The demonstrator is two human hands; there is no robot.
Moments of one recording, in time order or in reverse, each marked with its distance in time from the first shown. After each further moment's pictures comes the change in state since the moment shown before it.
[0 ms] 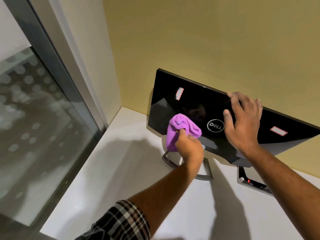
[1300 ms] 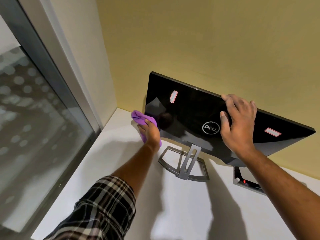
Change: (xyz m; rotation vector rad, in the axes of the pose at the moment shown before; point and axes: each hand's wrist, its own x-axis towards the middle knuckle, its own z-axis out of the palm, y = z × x) left_hand 0.143 -0.007 -0.046 0.071 0.012 0.035; right_hand 0.001 0.004 -0.003 0.067 -0.009 0.004
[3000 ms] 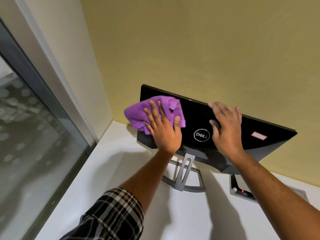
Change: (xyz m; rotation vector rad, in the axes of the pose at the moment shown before) left_hand -0.067 0.050 0.046 0.607 0.231 0.891; right_hand 0.010 0.010 0.002 0.030 -0.014 -0.016
